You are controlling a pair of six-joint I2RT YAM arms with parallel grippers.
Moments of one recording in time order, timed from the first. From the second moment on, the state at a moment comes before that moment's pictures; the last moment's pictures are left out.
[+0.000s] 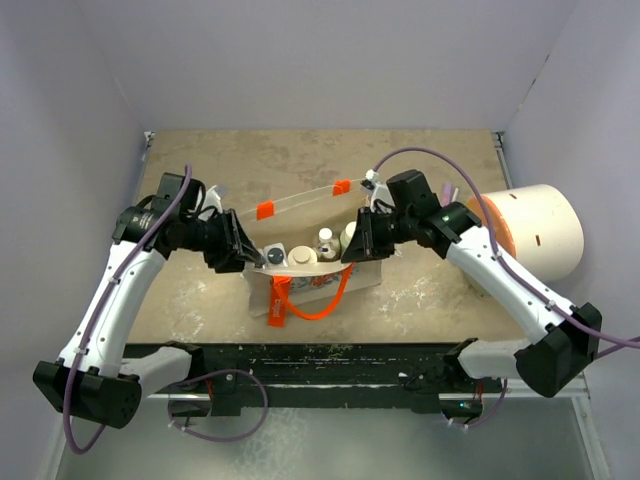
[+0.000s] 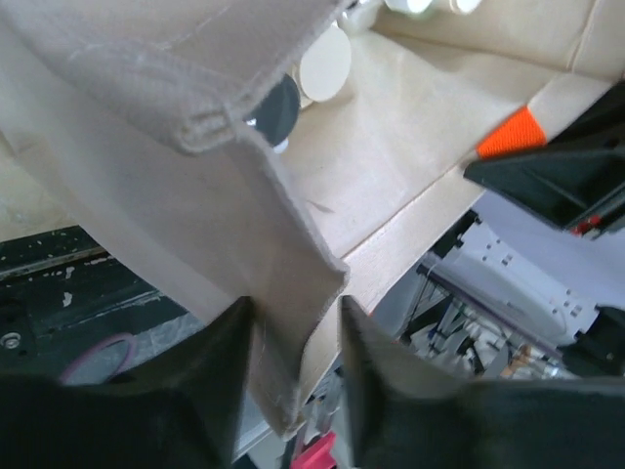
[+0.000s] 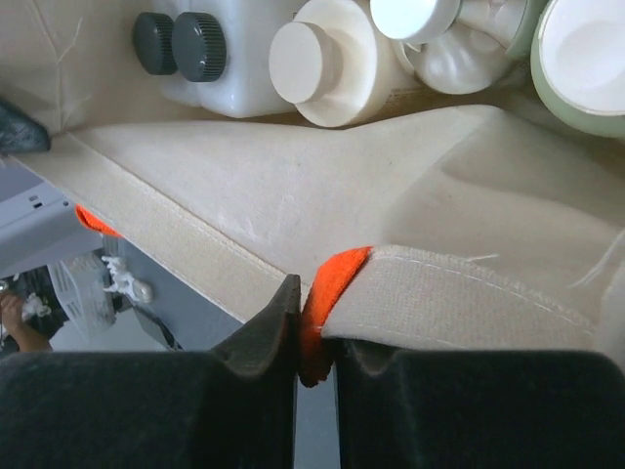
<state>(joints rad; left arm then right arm) -0.23 1.13 1.25 -1.18 0.57 -0.69 0.58 1.30 1.22 -0.77 -0.51 0.55</state>
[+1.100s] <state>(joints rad) -0.23 1.02 0.92 -1.21 0.76 -0.58 0.59 1.21 1.24 -0.97 -0.19 0.35</state>
